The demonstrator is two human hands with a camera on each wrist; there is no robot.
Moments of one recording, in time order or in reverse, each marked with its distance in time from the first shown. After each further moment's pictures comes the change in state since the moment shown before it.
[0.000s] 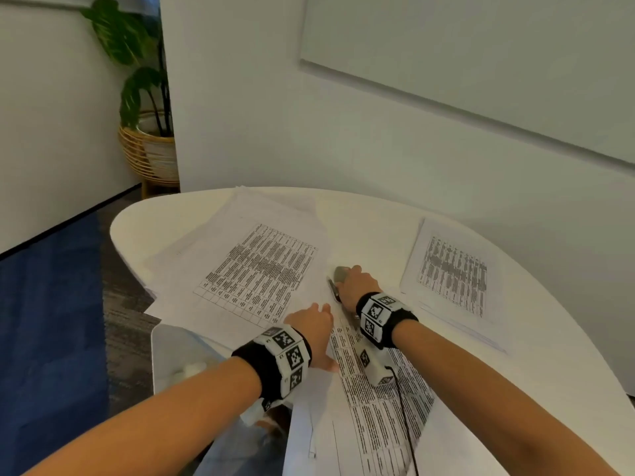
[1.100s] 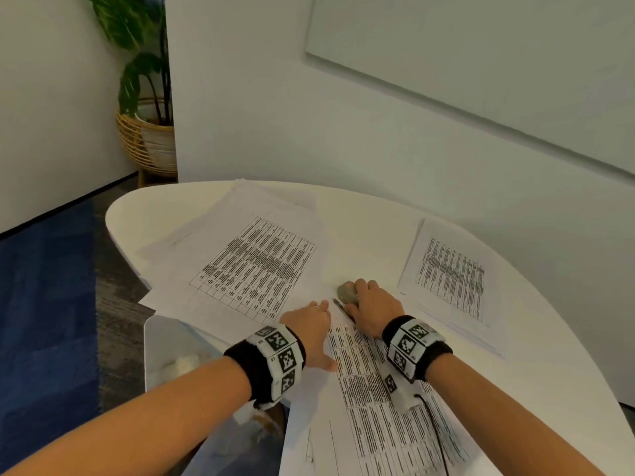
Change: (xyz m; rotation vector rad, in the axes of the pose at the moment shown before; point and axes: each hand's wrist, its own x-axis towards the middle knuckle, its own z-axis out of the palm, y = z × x) left_hand -0.008 0.001 -0.005 -0.021 0.013 0.042; right_hand -0.018 0.047 0.007 -0.273 0.071 -0.282
